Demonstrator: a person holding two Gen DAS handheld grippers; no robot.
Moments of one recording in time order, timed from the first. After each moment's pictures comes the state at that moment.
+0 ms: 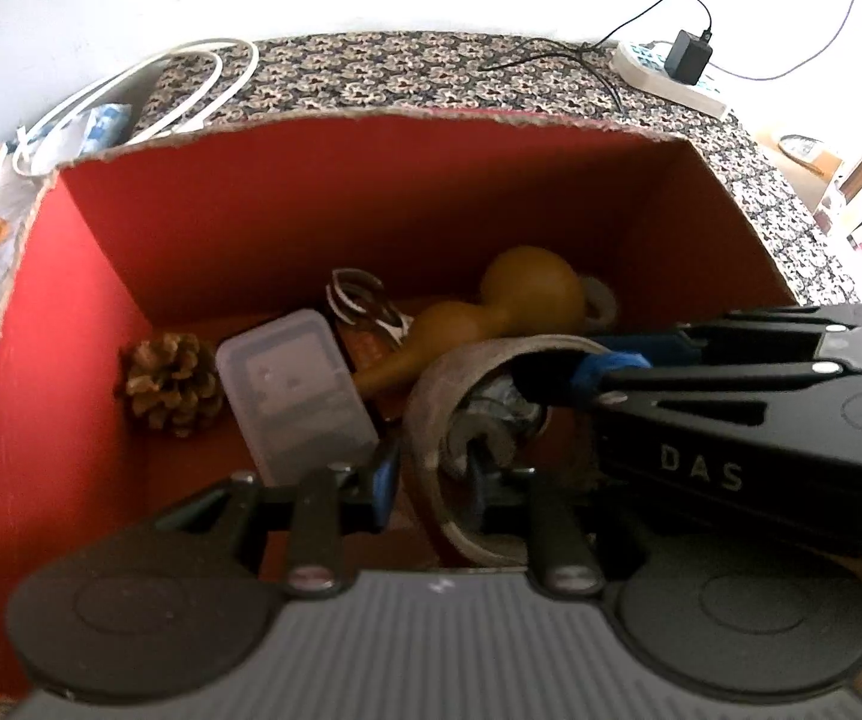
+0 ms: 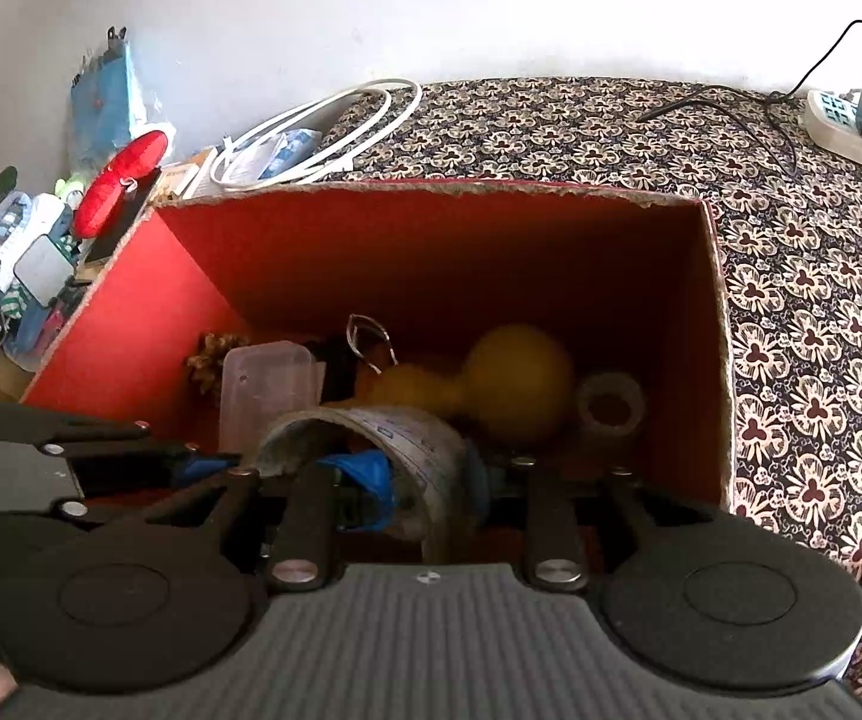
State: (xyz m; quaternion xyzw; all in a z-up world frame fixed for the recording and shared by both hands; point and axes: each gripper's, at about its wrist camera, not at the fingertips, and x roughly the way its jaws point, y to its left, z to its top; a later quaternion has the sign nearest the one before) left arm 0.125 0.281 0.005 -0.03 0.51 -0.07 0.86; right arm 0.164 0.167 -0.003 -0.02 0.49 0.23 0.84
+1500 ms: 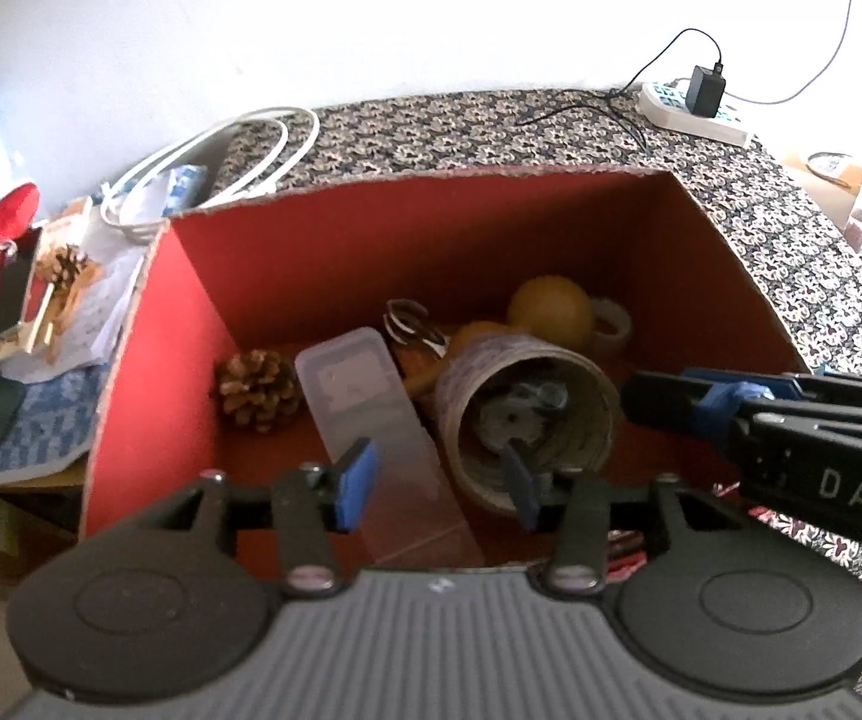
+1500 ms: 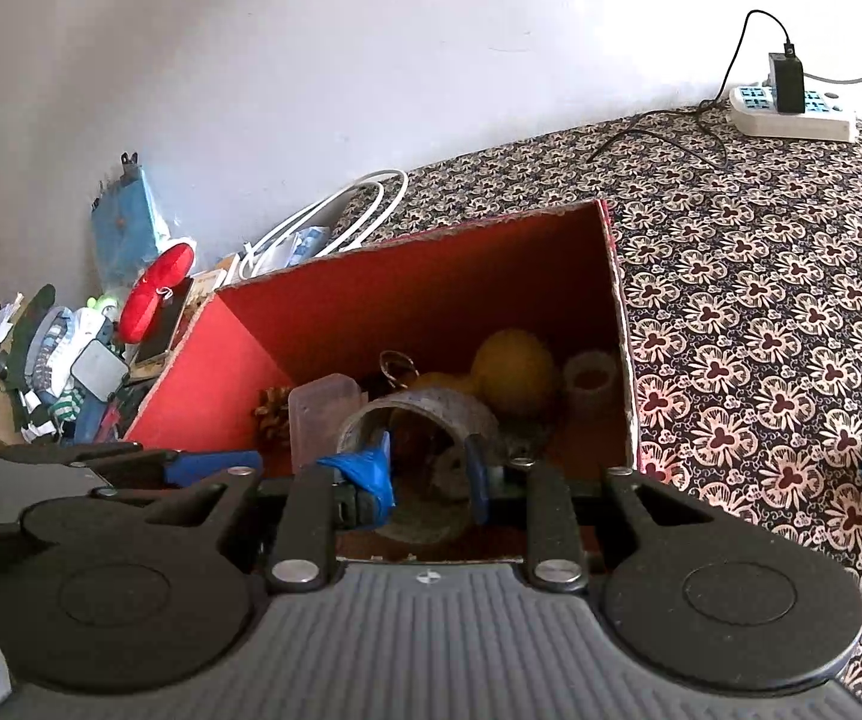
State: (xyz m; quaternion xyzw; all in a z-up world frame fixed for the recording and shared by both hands) left arm 0.077 0.263 0.040 0.02 0.45 0.00 0.89; right arm 0.102 0.131 0.023 0.10 0.42 0.21 0.88
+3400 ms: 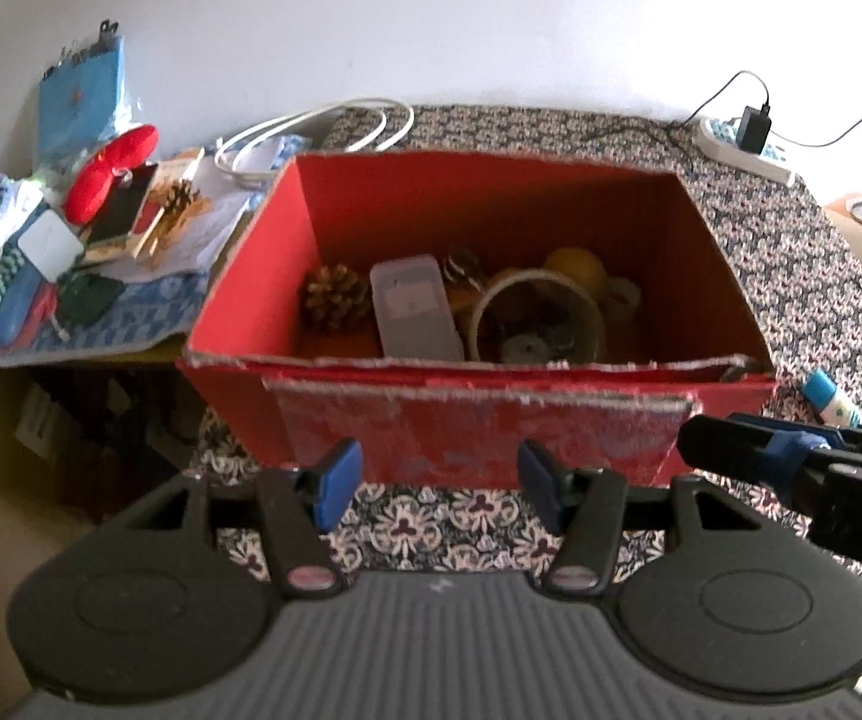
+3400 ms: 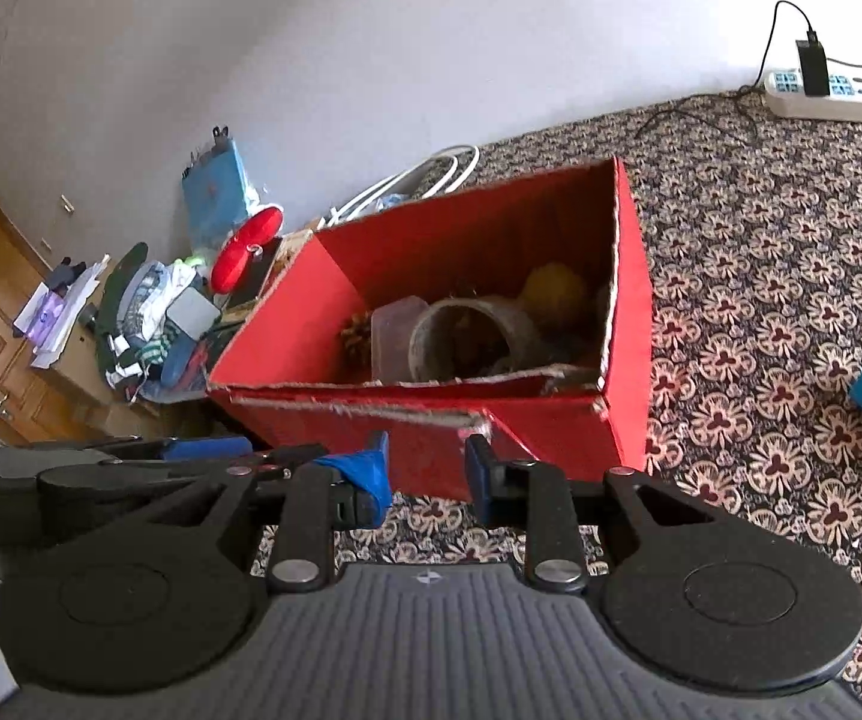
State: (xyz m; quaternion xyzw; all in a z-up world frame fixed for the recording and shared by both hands) left arm -0.011 0.237 0.063 -0.02 0.44 0.10 0.89; right arm 0.035 0.098 0.042 0.11 0.43 0.29 0.85
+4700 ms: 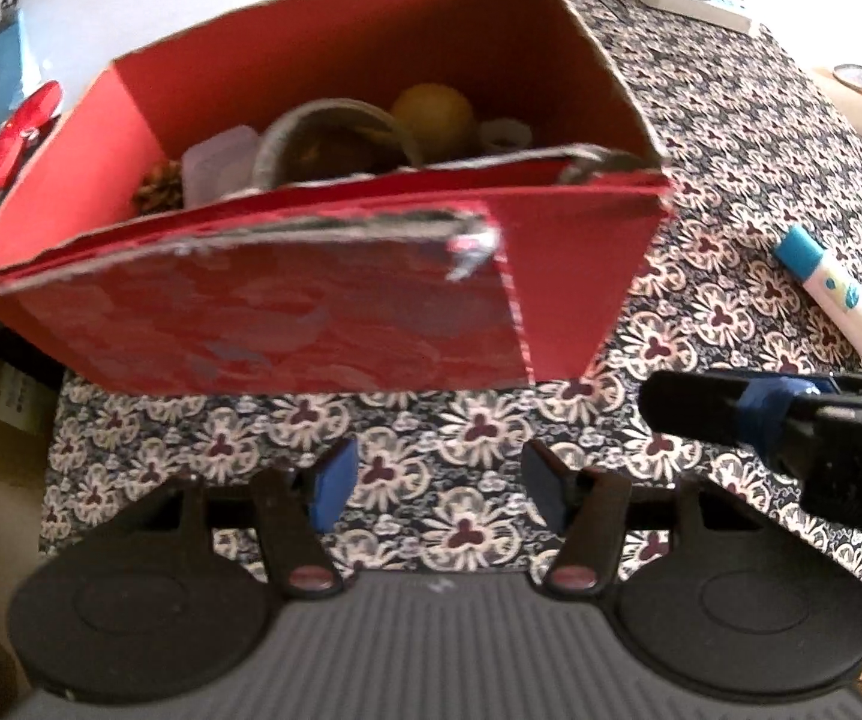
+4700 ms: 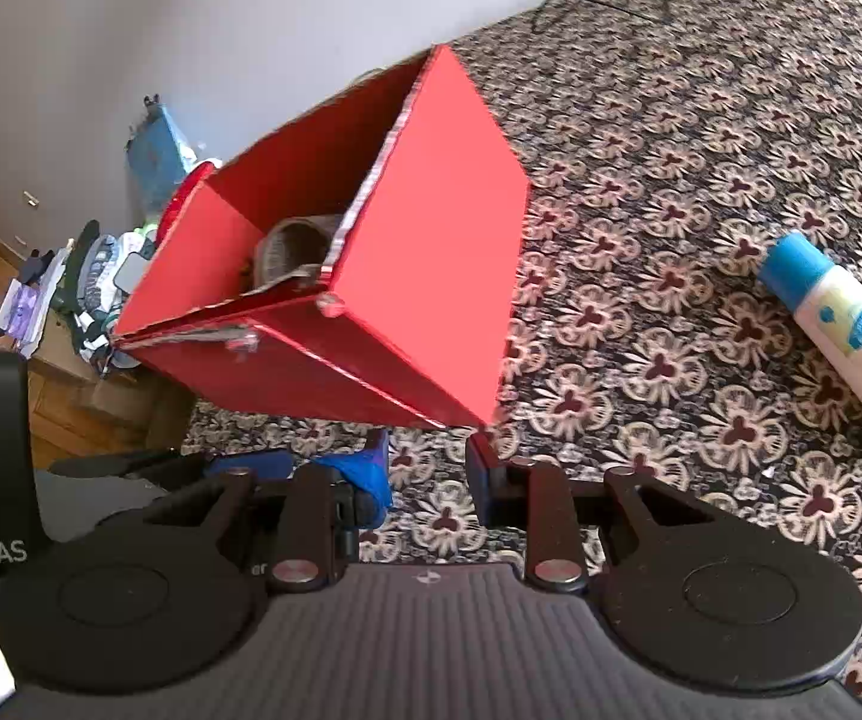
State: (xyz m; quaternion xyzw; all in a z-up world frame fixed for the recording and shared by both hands) left arm 0.027 0.141 -0.012 0.02 0.53 0.07 0.84; right arm 0.060 0.021 -0.011 0.14 0.51 0.28 0.80
